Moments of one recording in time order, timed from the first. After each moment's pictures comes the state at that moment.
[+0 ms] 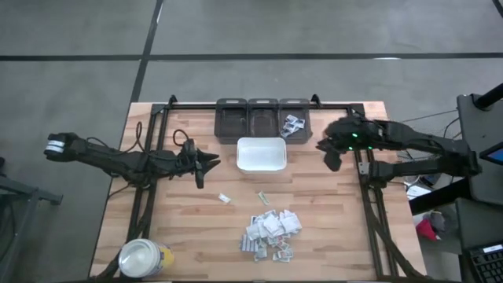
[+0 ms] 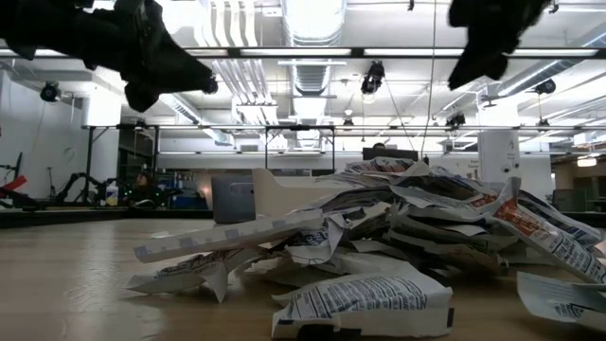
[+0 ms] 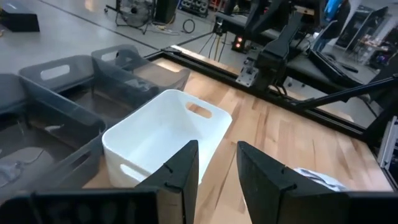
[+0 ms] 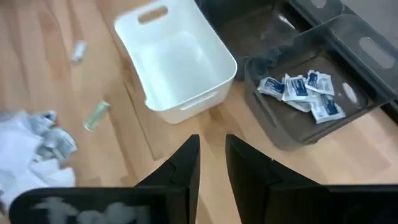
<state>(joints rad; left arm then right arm) -0.13 0.80 0.38 0.24 -0.43 -0.38 -0.22 0.84 0.89 -0.83 0.07 0.27</state>
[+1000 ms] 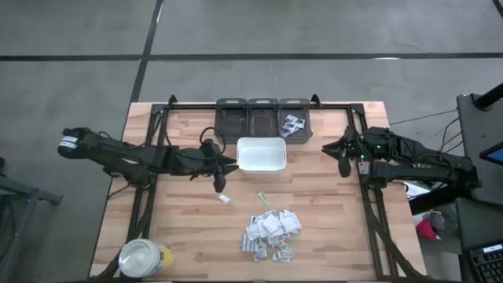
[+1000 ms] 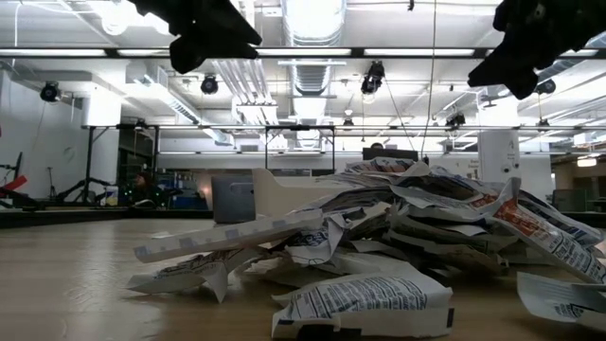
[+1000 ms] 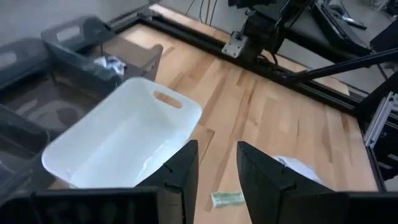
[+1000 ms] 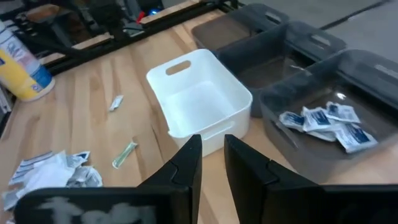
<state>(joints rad) -0.15 1.14 0.85 -0.12 -0.35 -0.47 -0.21 0.44 0.54 -0.54 0.03 0.30</state>
